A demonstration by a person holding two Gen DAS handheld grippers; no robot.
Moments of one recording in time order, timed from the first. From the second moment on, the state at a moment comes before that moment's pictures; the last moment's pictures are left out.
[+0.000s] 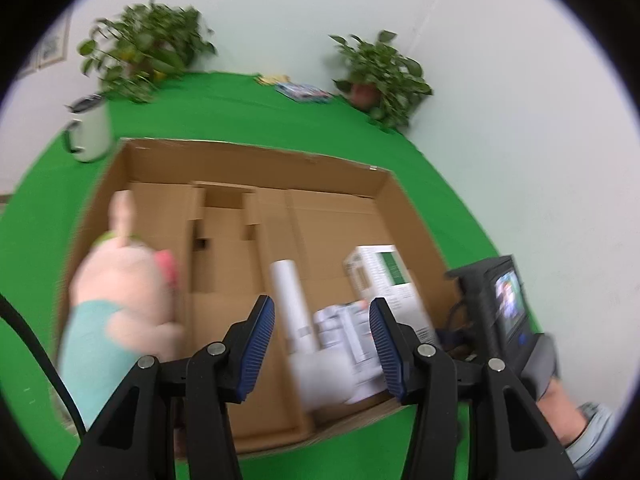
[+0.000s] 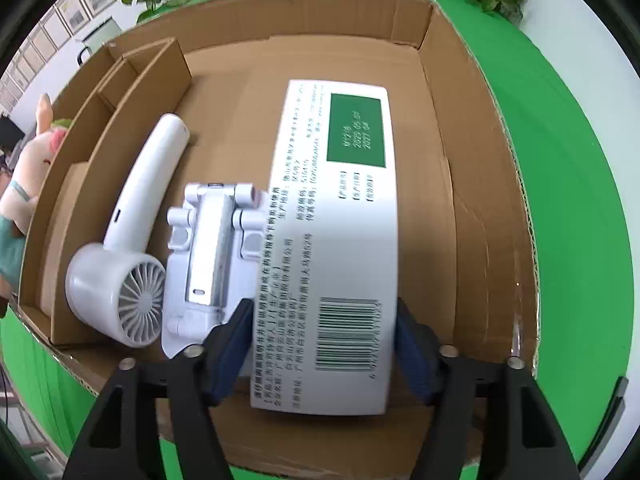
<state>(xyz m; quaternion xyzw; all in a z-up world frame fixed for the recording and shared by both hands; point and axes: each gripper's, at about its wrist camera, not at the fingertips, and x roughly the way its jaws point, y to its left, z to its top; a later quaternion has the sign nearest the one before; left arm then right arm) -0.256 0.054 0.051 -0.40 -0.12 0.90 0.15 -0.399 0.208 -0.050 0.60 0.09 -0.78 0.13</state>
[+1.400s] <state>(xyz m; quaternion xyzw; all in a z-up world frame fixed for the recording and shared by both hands) -0.152 0.029 -0.027 -0.26 0.00 0.96 -0.07 -0.254 0.199 -0.037 0.26 0.05 -0.95 0.13</state>
